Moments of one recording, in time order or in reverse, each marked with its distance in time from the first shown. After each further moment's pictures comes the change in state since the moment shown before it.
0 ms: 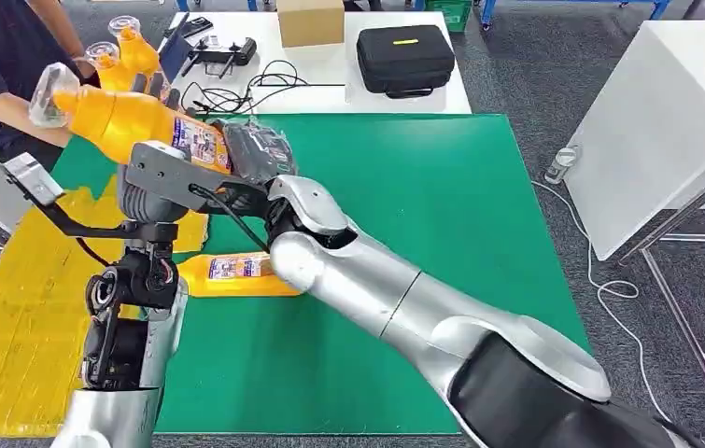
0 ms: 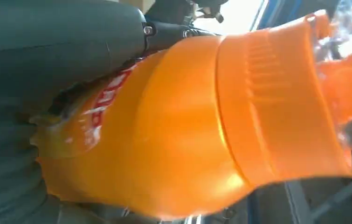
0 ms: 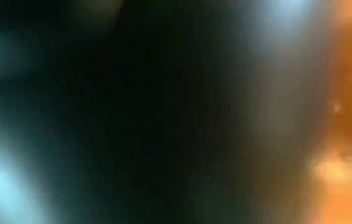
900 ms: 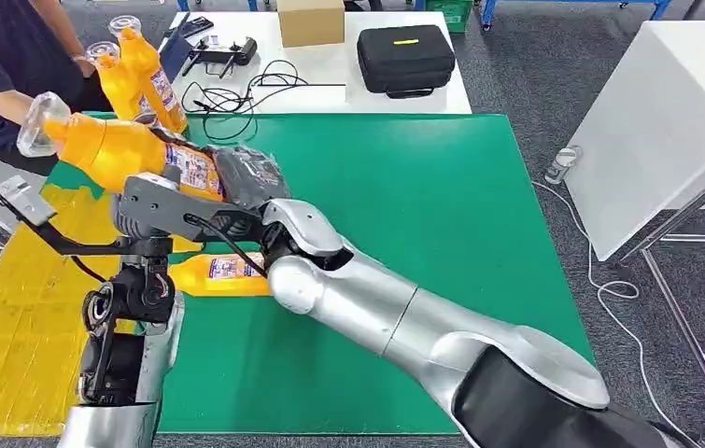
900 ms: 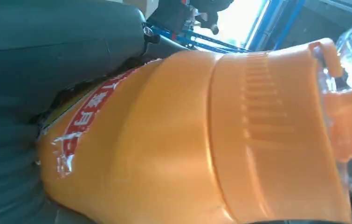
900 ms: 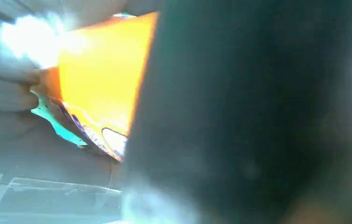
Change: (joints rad) left arm 0.060 0.006 0.008 -0.036 0.032 -0.003 -0.022; right arm 0.041 -0.019 0.065 -0.036 -0.040 -0.001 -0.024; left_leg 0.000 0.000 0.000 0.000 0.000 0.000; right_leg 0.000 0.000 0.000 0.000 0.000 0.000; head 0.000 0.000
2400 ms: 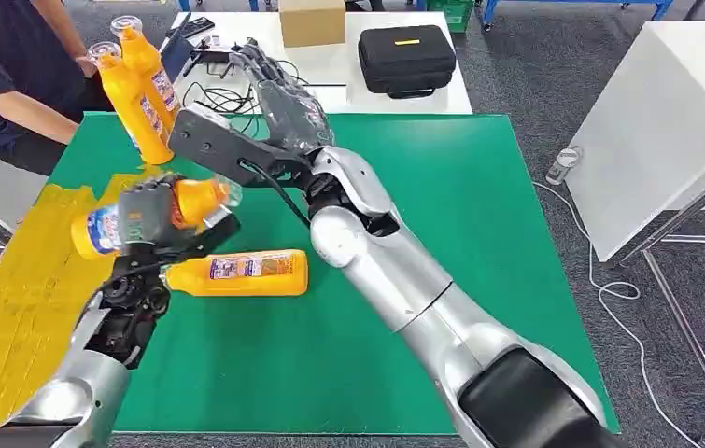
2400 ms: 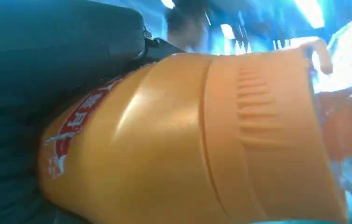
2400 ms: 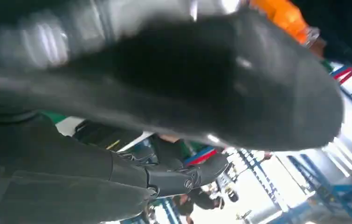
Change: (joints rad) left arm -0.204 0.186 -0.009 0.750 -1.804 0.796 0.212; right arm 0.090 0.018 -0.526 -0.088 0.443 0.091 -0.230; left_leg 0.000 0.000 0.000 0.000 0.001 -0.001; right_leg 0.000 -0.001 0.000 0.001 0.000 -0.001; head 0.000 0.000
